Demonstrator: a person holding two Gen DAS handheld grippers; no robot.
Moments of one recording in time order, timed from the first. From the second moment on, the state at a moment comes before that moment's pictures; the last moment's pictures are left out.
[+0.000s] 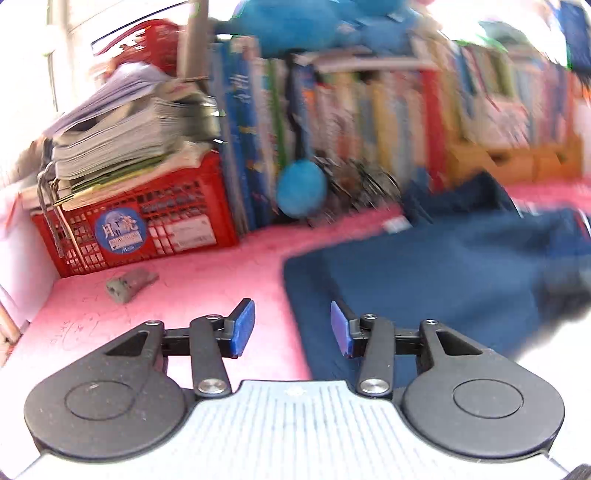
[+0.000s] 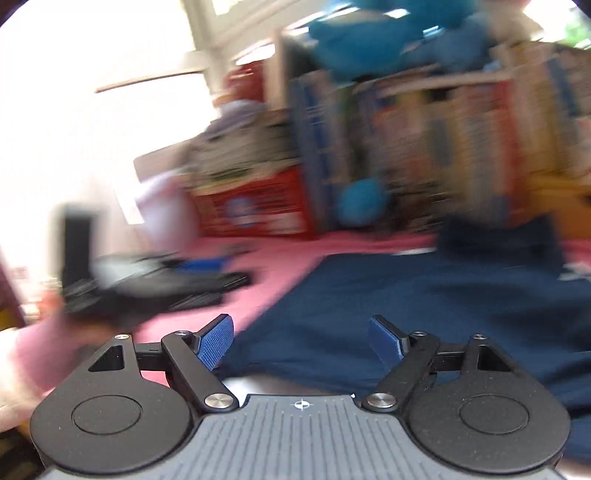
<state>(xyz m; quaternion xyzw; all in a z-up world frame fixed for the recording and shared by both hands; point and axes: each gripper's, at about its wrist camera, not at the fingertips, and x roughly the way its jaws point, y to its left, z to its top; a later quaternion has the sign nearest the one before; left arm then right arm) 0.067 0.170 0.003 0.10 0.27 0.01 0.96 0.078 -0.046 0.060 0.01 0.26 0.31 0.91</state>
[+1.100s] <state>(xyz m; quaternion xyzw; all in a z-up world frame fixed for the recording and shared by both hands) 0.102 0.122 -0.026 0.06 0.32 0.07 0.94 0.124 -0.074 -0.015 -0.09 0.32 0.17 0.93</state>
